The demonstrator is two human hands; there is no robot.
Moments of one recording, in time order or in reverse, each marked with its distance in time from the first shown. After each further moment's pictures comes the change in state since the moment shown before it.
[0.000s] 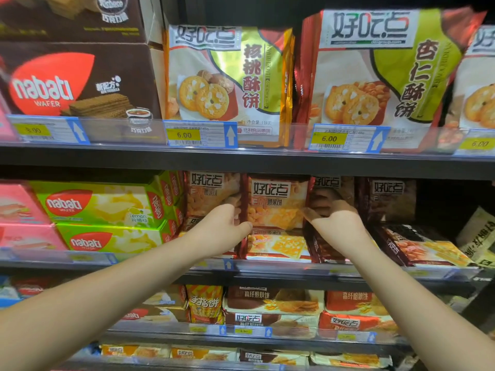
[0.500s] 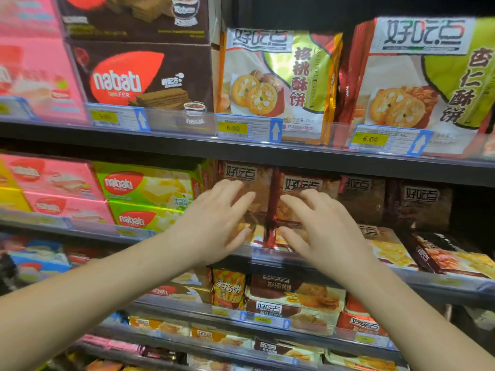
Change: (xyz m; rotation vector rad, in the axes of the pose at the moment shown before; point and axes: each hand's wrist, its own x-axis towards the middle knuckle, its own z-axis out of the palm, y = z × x) left_hand -0.056 -0.046 -0.045 0.862 0.277 0.465; right_hand -0.073 -0.069 0.022 -0.667 0.011 -0.687
